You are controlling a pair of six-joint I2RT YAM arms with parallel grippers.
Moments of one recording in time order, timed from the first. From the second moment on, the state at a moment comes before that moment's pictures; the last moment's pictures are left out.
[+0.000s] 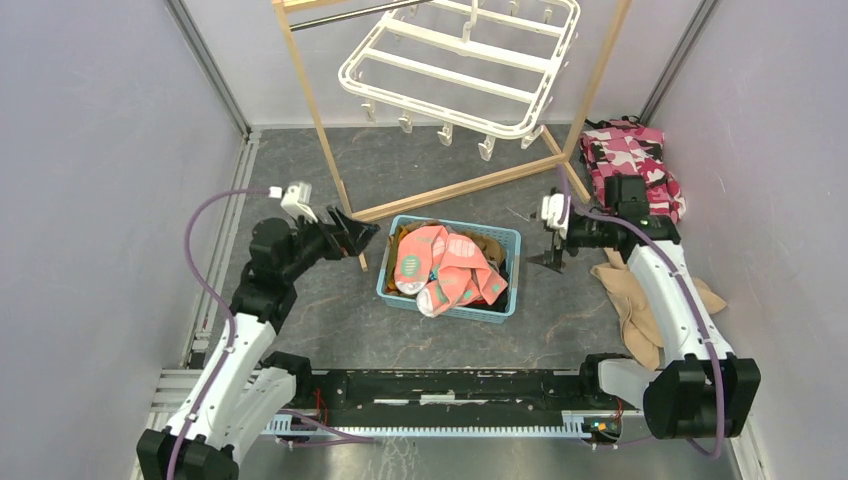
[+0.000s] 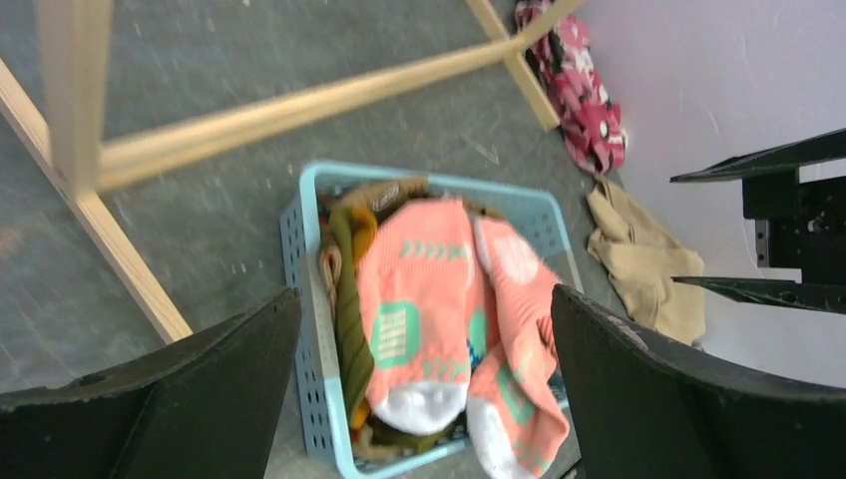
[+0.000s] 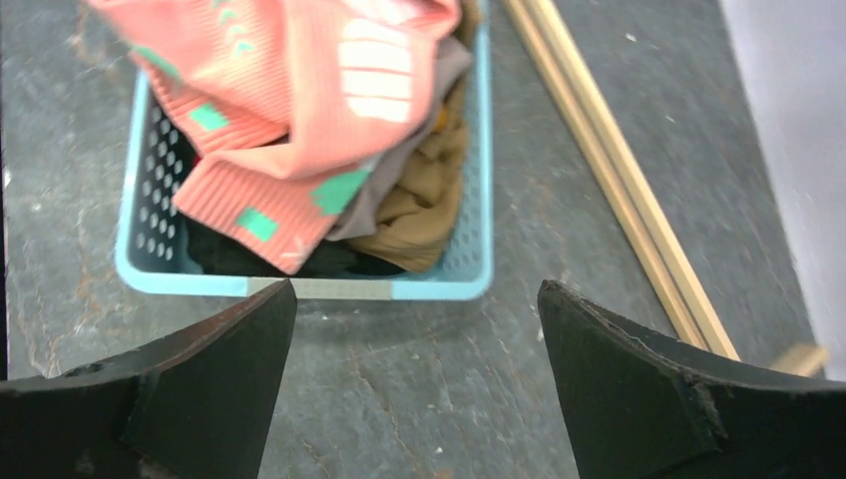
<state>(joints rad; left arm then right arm) -0.20 0.76 0.64 -0.09 0.37 -0.55 0.00 1.15 1.02 -0.80 -1.00 -1.20</state>
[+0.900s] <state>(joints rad) -0.27 0.88 0.49 0.18 0.42 -0.73 0.51 1.15 0.73 -0.26 -0.55 -0.67</state>
